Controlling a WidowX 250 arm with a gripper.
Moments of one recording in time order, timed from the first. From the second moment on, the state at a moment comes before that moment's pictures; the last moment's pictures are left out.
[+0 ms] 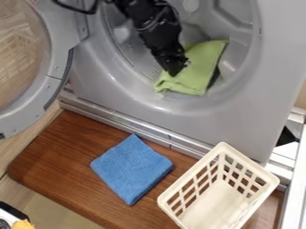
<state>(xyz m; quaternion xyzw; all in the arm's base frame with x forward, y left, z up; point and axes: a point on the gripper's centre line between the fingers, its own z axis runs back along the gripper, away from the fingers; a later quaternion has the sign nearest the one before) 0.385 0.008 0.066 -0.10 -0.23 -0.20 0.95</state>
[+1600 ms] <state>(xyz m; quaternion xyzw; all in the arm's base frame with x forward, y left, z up) 0.372 0.004 0.081 -0.08 -0.23 -0.18 0.95</state>
